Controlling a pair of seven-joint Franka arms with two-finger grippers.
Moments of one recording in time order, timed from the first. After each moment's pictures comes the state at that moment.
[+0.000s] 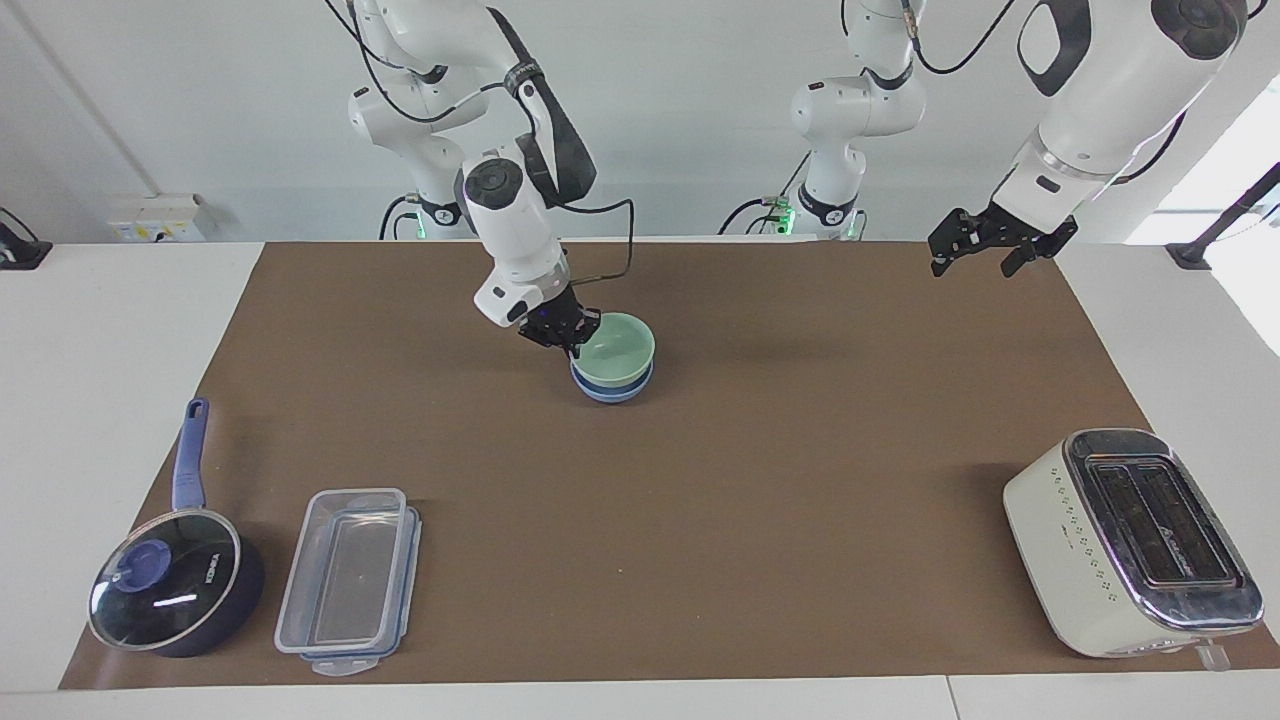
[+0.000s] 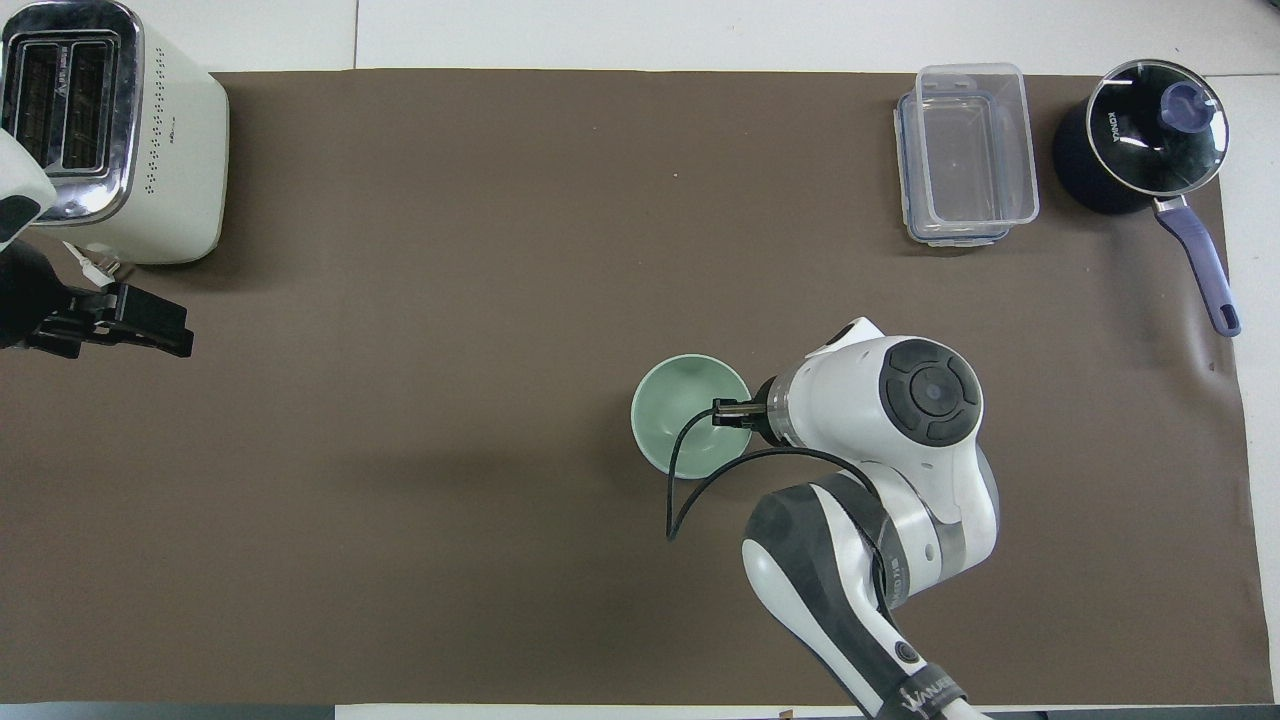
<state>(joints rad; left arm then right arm) 0.01 -0.01 -0.11 -1.61 -0.03 1.48 -0.02 0.45 0.04 0.02 -2.22 0.24 2.33 0.36</state>
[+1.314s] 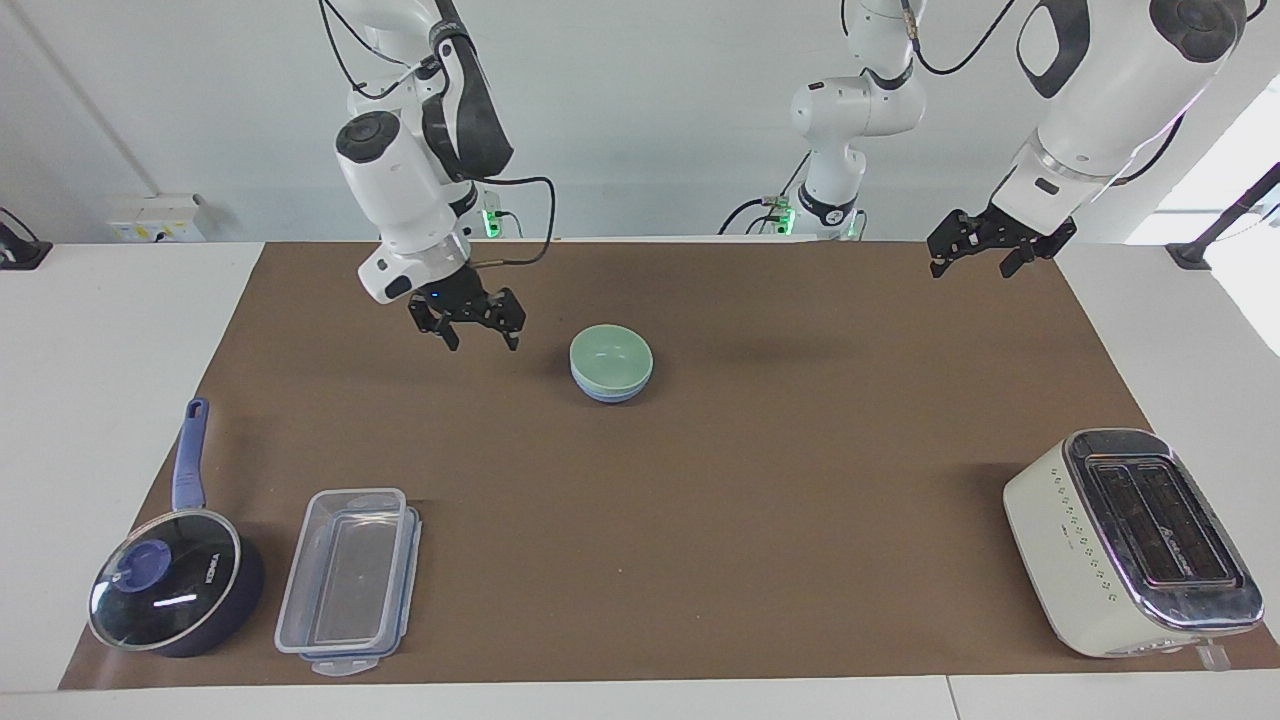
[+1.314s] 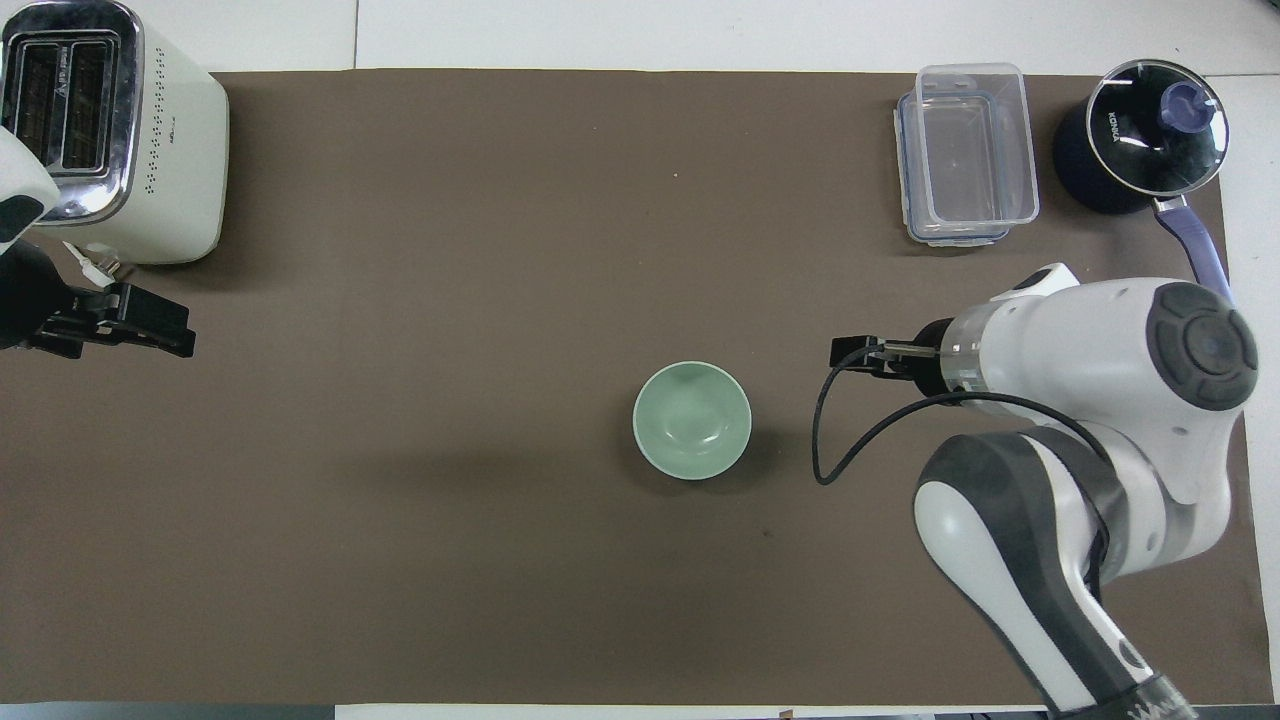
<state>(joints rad) 0.01 -0.01 -0.11 -1.61 -0.03 1.48 -0.02 0.20 -0.11 0.00 -2.19 0.15 2.19 0.29</state>
